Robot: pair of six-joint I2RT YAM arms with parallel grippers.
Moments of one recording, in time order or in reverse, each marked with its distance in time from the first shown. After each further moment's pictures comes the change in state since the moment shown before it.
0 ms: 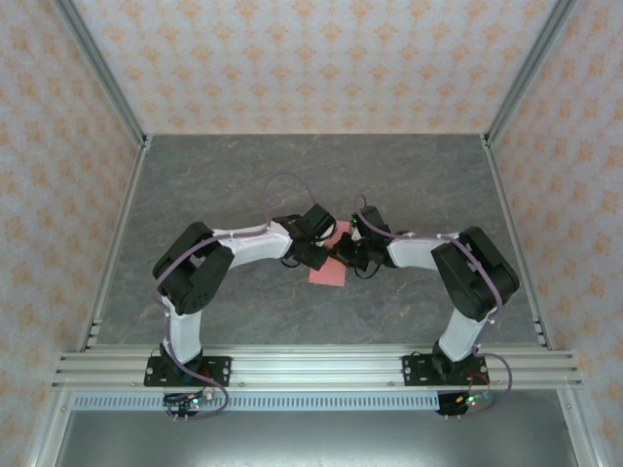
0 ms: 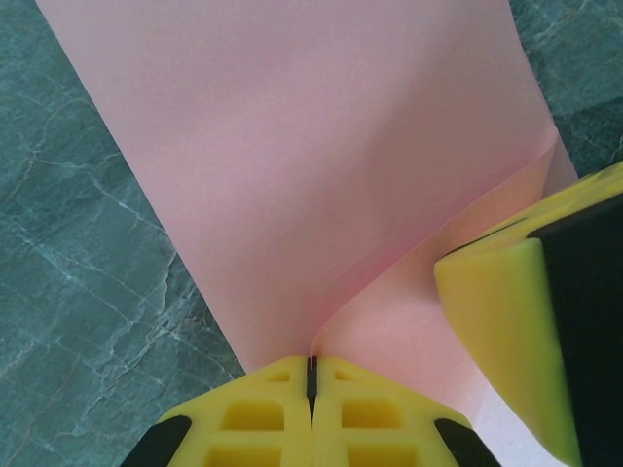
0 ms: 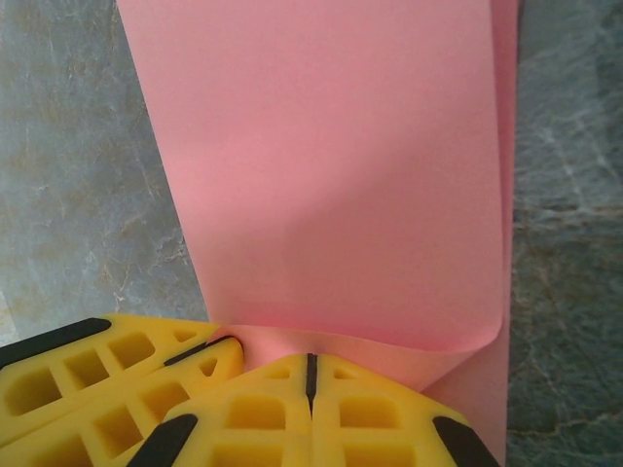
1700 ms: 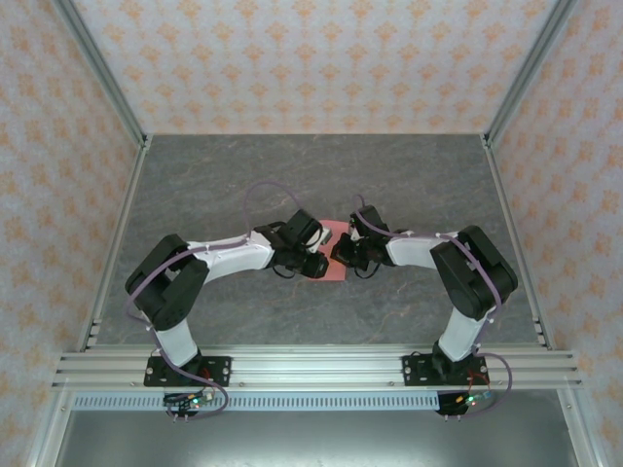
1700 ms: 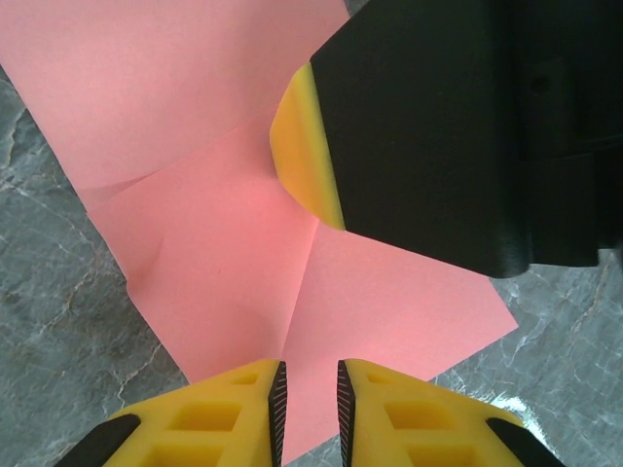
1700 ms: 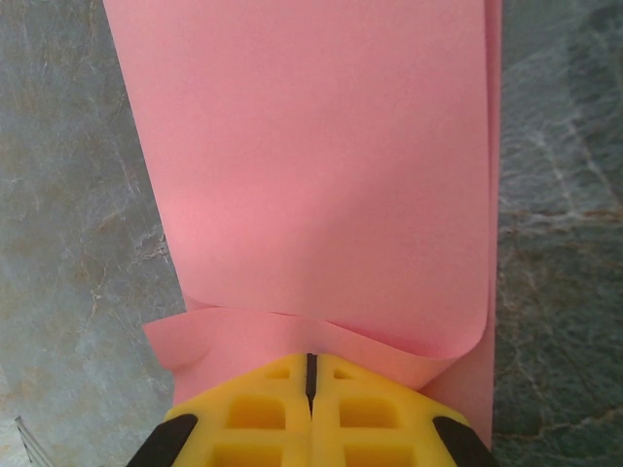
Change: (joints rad) left arm 0.007 -0.175 -0.185 0.107 0.248 -0.145; right arm 0.003 0.010 0.020 -0.043 0.016 -0.040
